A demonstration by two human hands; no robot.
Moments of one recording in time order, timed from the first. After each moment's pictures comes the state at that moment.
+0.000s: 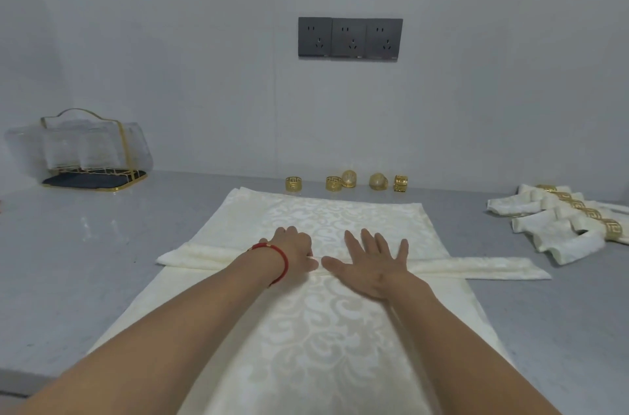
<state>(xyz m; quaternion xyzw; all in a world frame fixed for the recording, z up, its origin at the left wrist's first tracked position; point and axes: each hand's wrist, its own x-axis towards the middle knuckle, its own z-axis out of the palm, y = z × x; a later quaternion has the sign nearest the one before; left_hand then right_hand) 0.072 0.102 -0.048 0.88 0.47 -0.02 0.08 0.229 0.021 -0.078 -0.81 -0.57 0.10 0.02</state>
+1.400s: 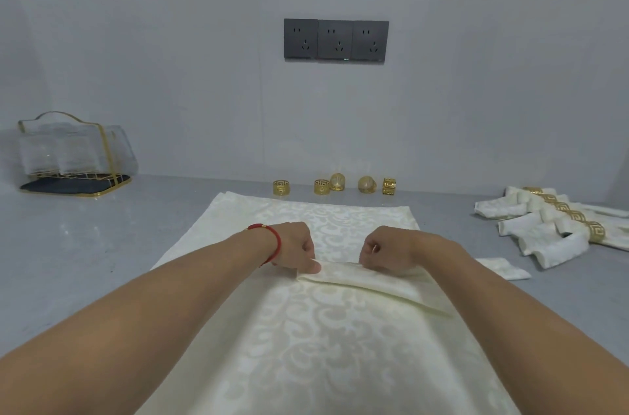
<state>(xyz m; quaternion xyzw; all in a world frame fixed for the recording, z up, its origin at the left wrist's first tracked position) 0.093 0.117 -0.021 0.89 0.40 -0.07 0.19 0.300 0.015 -0.022 -0.76 -0.62 0.18 0.03</state>
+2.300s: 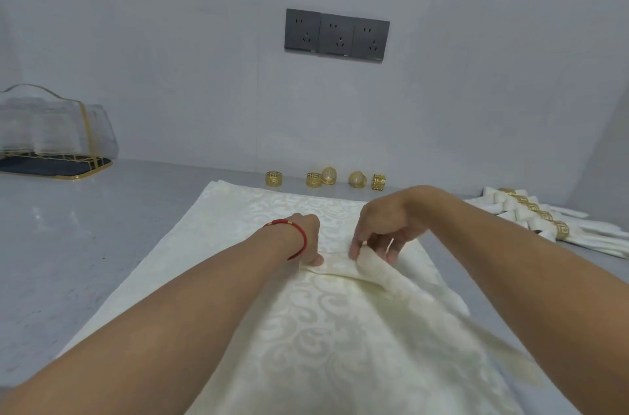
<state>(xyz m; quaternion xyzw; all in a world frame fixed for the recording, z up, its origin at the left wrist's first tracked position) 0.105 0.103 -0.025 0.90 0.43 -0.05 0.11 0.254 0.010 0.047 -0.76 -0.52 0.39 0.00</state>
